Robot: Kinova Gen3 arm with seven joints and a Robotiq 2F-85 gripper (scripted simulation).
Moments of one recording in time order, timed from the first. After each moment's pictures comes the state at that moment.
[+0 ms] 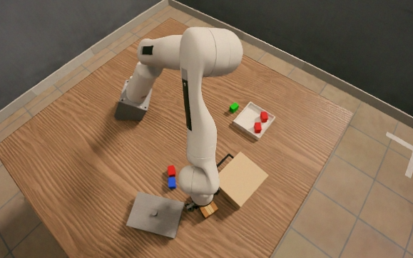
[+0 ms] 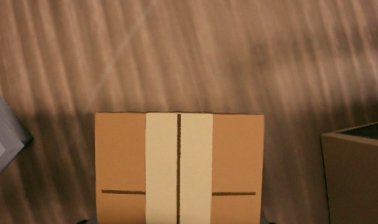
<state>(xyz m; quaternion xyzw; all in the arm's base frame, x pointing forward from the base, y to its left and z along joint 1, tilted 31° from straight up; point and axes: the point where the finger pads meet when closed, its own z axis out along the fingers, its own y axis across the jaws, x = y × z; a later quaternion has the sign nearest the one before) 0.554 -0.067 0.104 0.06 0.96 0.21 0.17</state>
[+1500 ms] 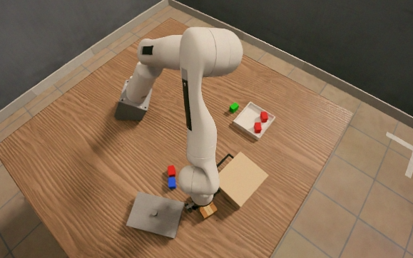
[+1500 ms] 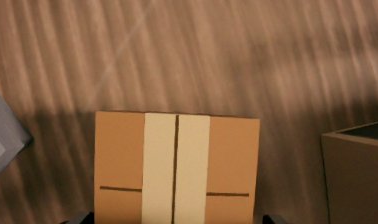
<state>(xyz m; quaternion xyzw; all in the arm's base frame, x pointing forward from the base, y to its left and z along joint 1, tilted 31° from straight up) 0.554 -0.067 0.104 0.06 0.96 0.21 0.17</state>
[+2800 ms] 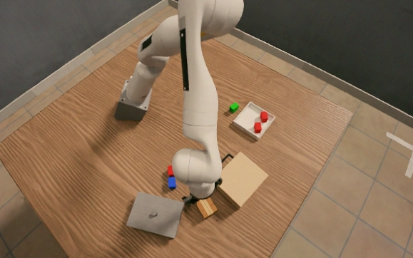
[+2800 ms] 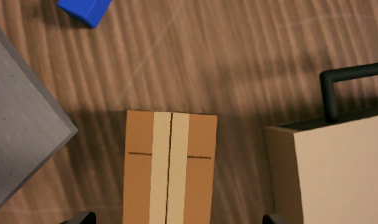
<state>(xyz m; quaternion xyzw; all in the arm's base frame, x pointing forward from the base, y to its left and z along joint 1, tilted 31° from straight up) 0.514 -0.105 0.202 0.05 0.96 0.21 0.17</state>
